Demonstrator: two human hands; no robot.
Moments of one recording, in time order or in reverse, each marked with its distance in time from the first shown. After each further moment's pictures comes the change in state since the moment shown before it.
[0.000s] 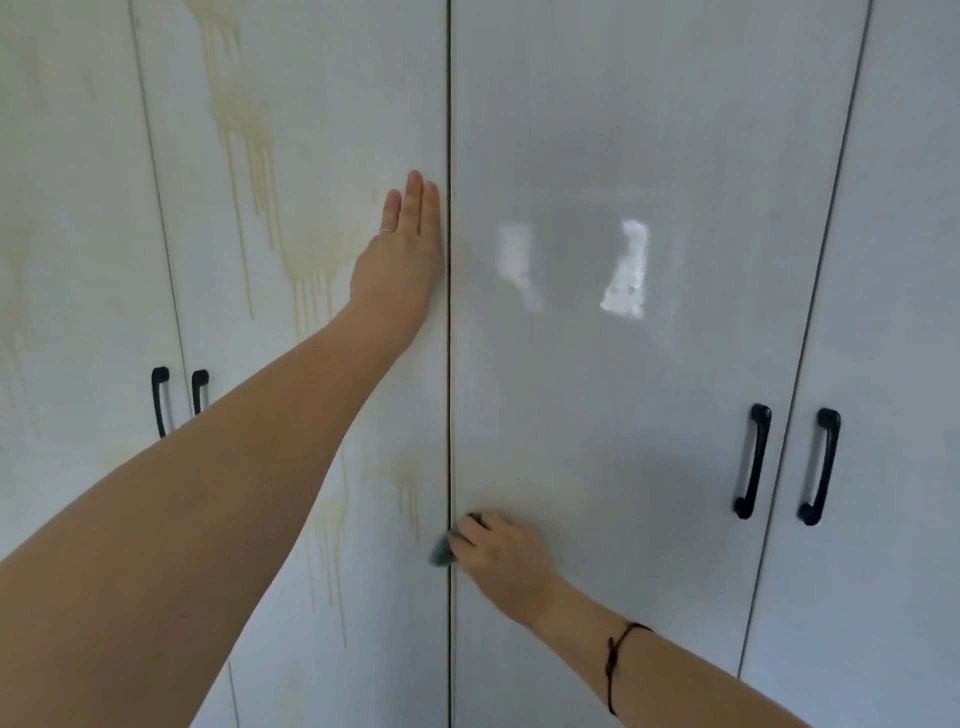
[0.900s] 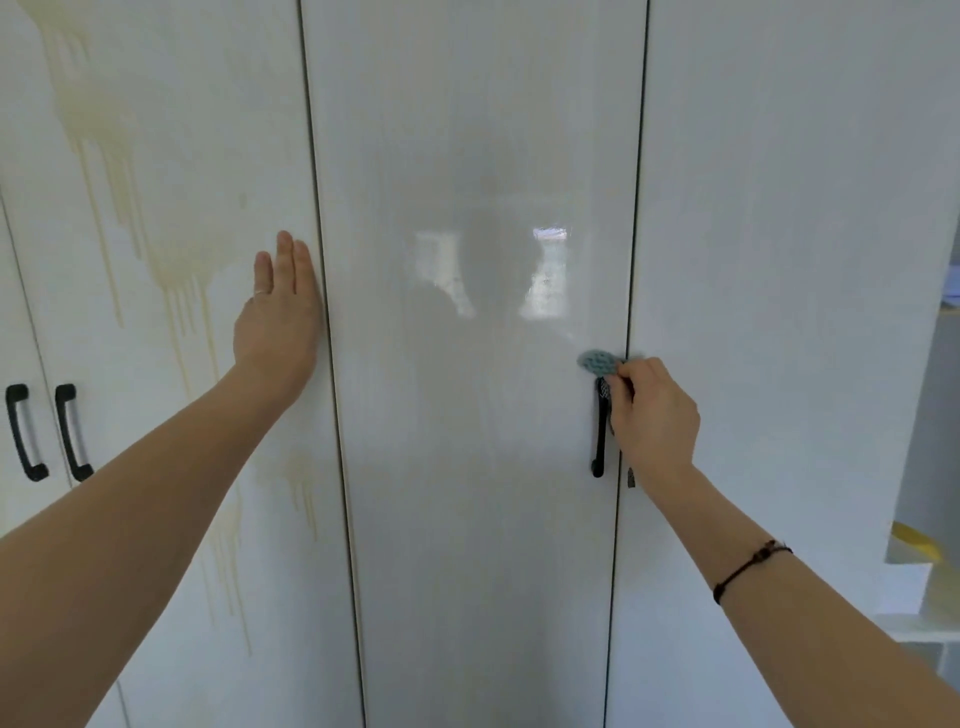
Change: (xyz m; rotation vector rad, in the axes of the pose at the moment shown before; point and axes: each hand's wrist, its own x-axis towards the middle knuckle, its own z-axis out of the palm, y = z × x) left_hand -0.045 0.022 0.036 -0.041 -0.036 -0.088; right_hand -0.080 0.198 -0.203 -0.051 0.368 0.868
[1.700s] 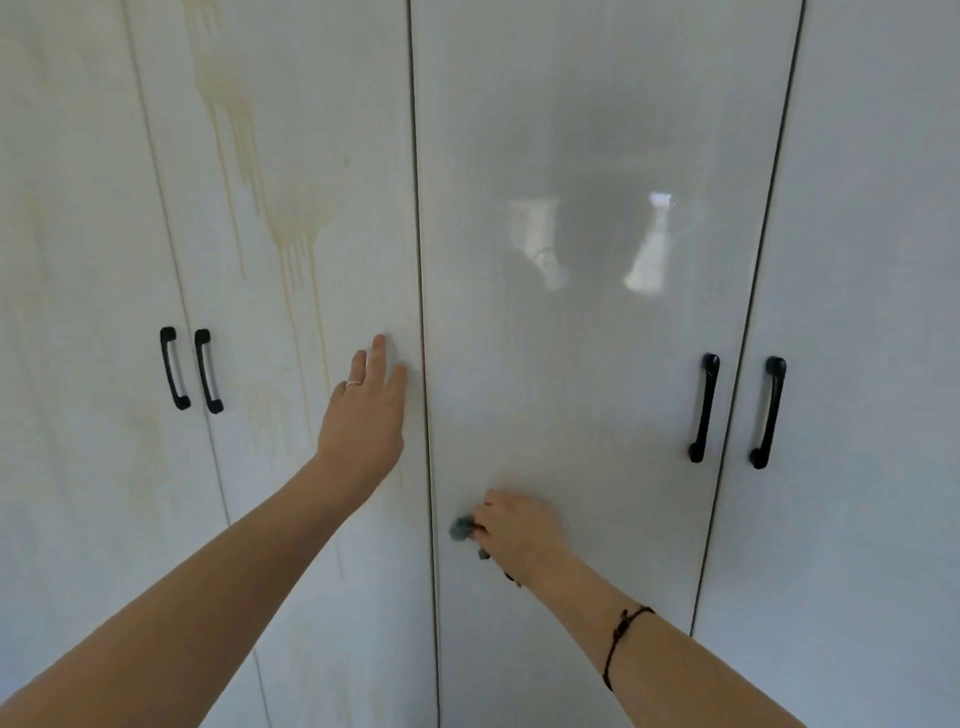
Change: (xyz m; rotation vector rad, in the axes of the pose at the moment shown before) left_hand -0.134 0.006 0.012 -0.010 -0.292 0.059; right_hand -0.167 -0.131 0.123 -0.018 -0.938 -0.527
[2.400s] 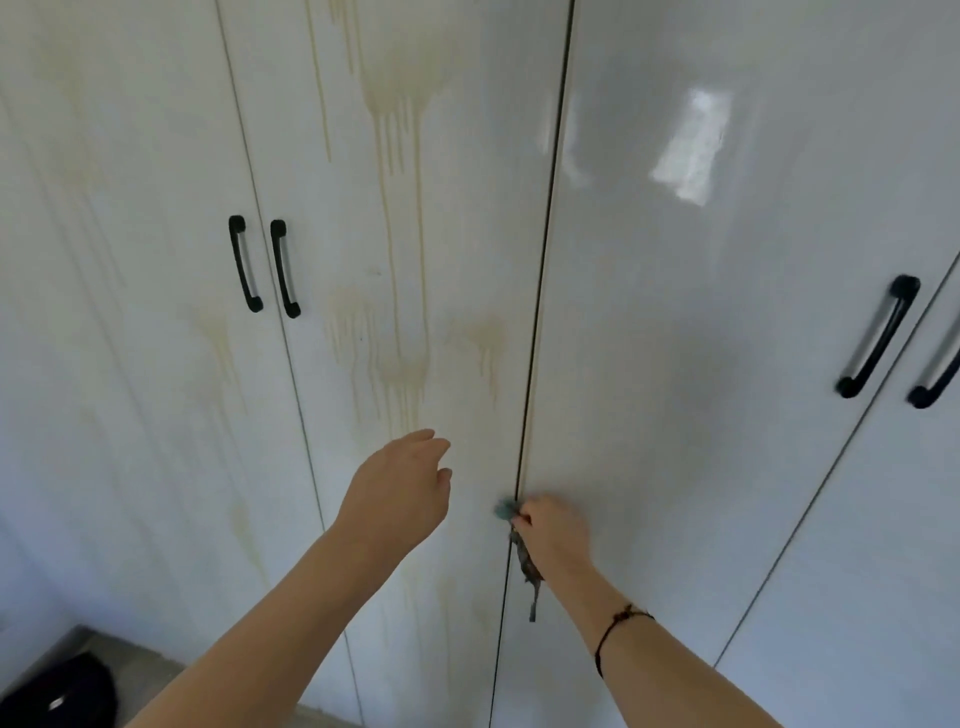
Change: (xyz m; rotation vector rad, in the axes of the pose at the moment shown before) left_hand -0.138 -0.072 0.047 -0.393 -0.278 -0.092; right_hand -0.008 -0.090 0.141 0.300 -0.089 0.409
